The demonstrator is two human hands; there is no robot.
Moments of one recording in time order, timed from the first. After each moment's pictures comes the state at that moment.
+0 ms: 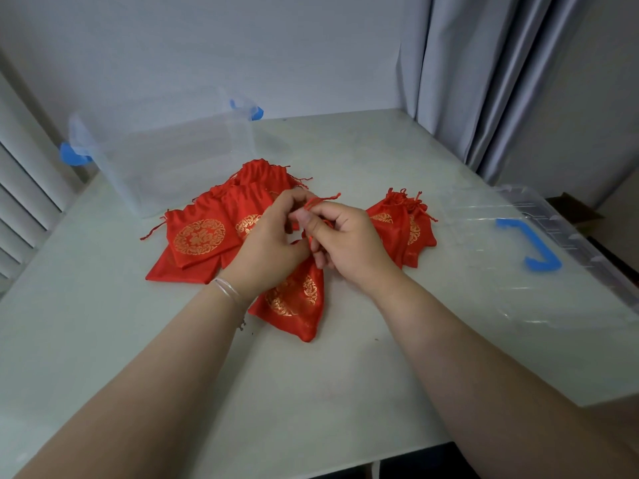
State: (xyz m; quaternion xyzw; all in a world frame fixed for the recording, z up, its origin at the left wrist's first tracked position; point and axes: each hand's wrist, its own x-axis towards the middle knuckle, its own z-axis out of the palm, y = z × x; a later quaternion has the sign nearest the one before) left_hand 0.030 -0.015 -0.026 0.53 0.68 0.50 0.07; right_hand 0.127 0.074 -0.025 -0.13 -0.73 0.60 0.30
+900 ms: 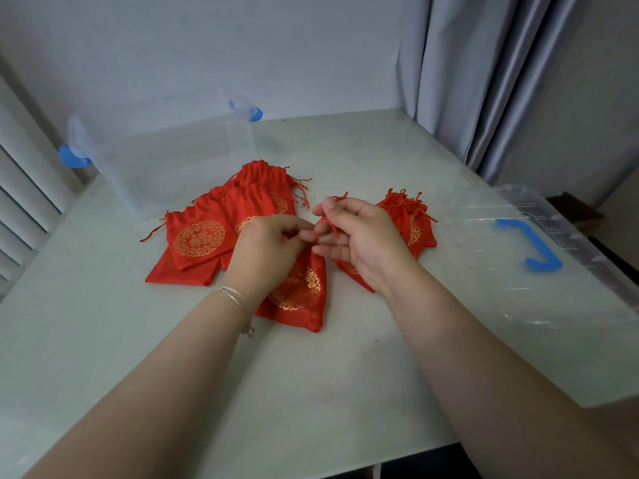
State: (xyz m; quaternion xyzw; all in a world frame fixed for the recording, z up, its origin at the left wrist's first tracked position) left_hand 0.032 -0.017 -0.028 0.45 0.77 0.44 0.02; right_hand 0.138 0.081 -0.012 -0.20 -0.55 0.77 0.25
